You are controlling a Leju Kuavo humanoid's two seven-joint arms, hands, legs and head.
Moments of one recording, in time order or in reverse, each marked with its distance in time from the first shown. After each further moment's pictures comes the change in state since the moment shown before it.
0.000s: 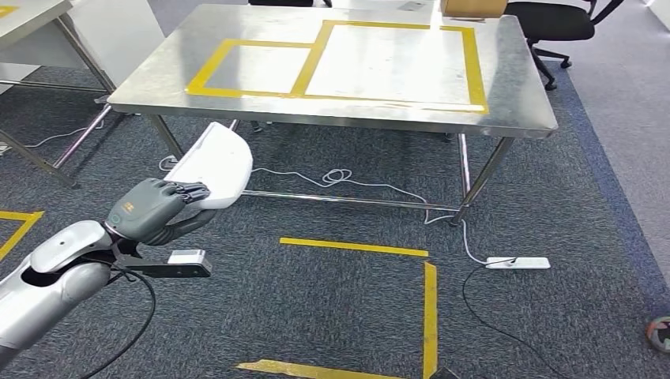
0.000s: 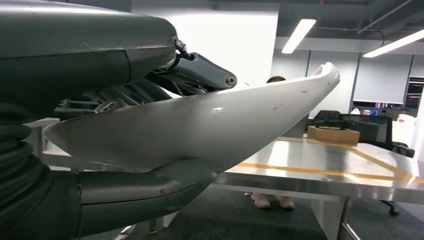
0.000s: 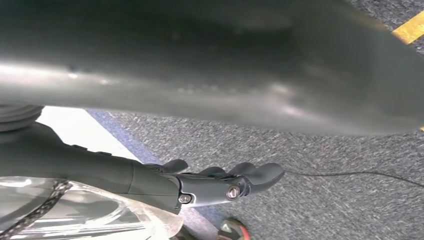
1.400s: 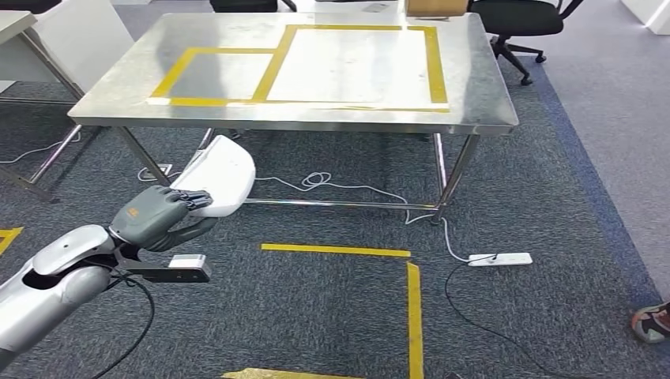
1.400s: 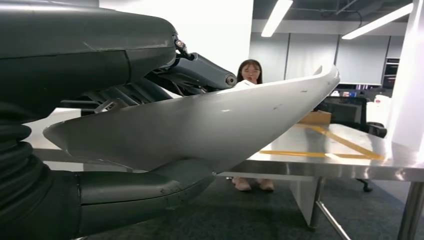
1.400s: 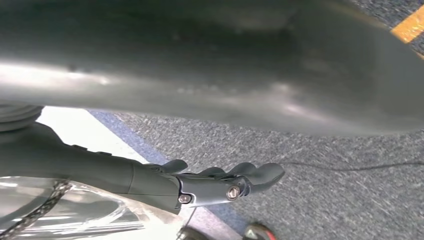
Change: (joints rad) left arm 0.023 0.016 -0.002 0.012 0.023 -0.027 -0.007; right arm 0.016 -0.011 -0.001 0.000 -0.015 -0.019 -0.002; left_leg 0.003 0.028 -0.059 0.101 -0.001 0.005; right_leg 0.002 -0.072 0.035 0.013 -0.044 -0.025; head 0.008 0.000
